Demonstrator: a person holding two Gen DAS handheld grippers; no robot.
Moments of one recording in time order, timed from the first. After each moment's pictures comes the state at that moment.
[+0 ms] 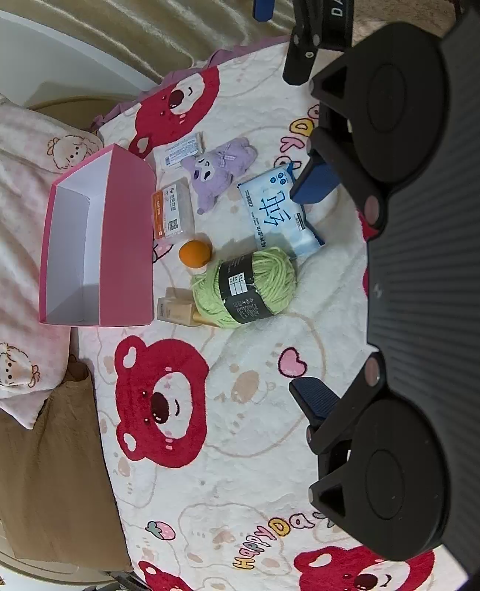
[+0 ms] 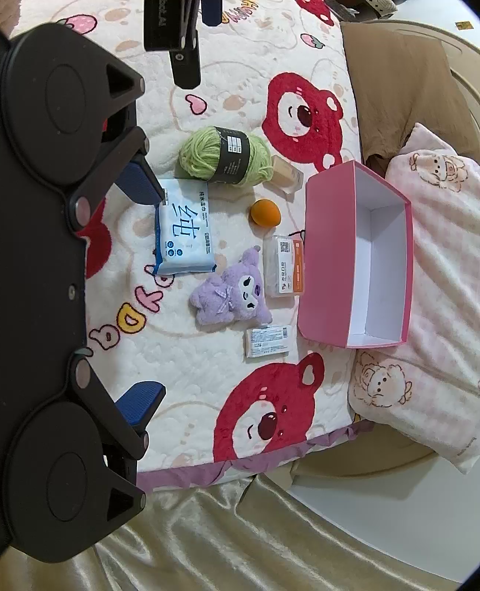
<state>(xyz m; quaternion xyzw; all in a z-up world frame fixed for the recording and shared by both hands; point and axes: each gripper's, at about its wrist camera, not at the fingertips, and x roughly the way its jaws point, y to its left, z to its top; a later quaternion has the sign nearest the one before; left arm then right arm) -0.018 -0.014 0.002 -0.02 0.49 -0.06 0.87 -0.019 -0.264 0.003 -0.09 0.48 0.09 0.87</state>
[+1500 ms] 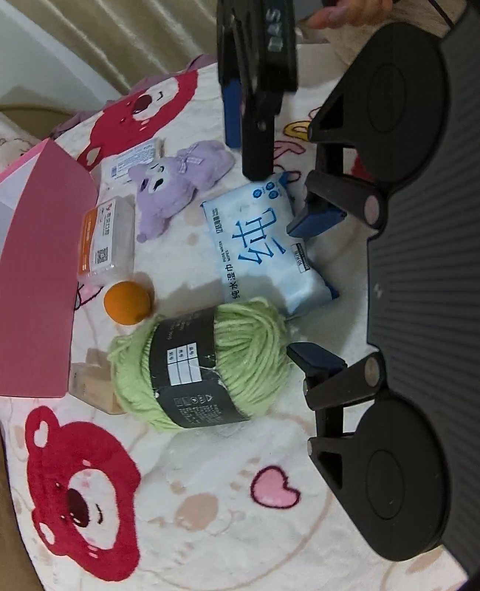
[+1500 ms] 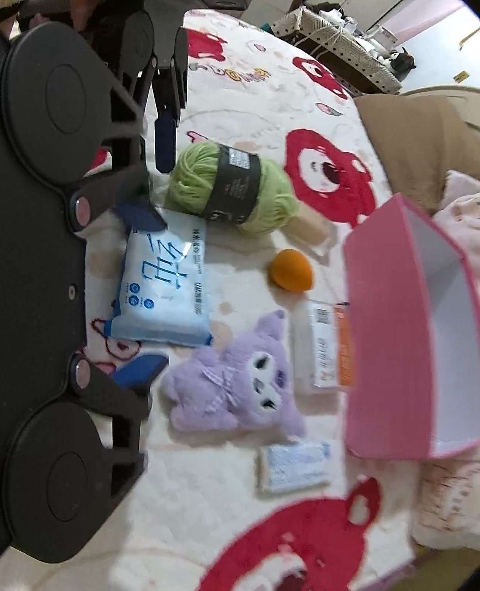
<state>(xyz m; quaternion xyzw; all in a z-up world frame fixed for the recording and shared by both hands) 0.040 -0.052 -0.127 -0.10 0.54 -0.14 0.82 0.097 -0.279 -0.115 0.02 0.55 0.30 0.78</state>
